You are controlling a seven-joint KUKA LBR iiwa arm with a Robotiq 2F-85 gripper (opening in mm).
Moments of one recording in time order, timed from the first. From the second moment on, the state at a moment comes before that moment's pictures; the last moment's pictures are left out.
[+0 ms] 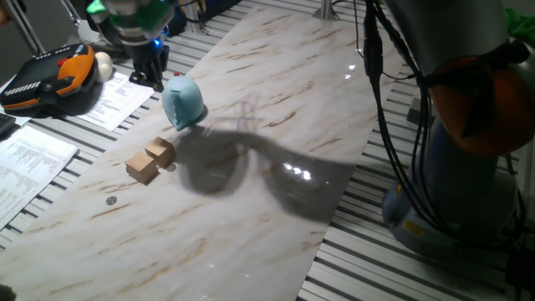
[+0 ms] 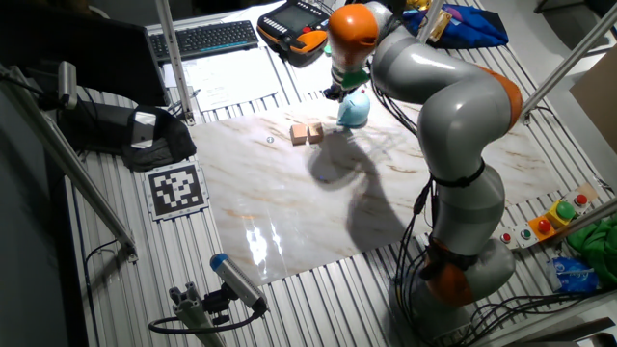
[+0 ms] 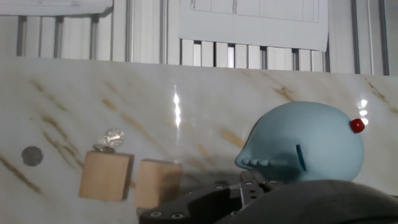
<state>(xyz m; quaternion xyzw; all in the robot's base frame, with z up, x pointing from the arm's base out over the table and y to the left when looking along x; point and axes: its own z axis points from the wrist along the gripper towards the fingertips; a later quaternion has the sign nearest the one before) 0.659 0.048 0.181 -0.02 1.00 -0.04 0.06</state>
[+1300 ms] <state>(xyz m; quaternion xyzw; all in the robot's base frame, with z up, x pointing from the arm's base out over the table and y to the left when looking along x) 0.600 0.065 0.202 -0.03 1.00 -0.03 0.05</state>
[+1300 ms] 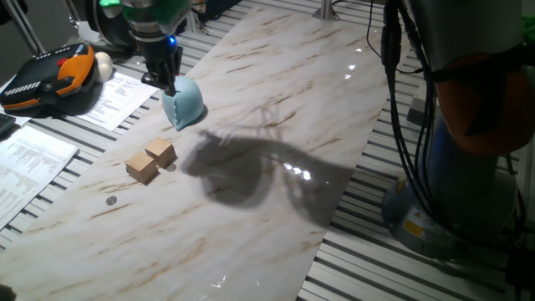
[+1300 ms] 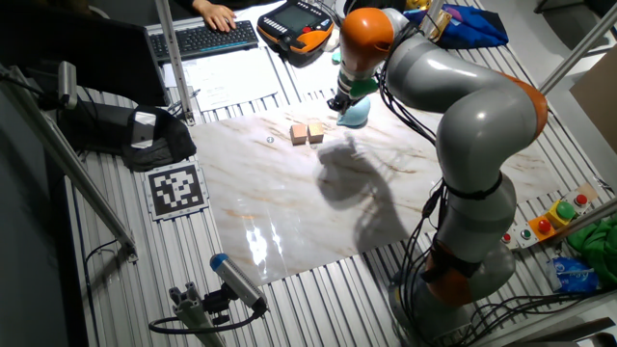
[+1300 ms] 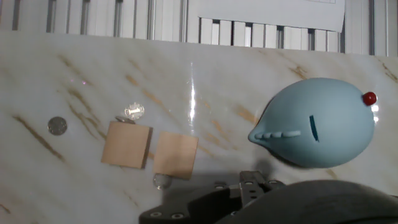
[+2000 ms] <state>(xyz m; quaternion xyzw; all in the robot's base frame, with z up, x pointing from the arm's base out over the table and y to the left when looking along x) 0.580 0.055 0.210 -0.02 1.00 0.00 0.03</state>
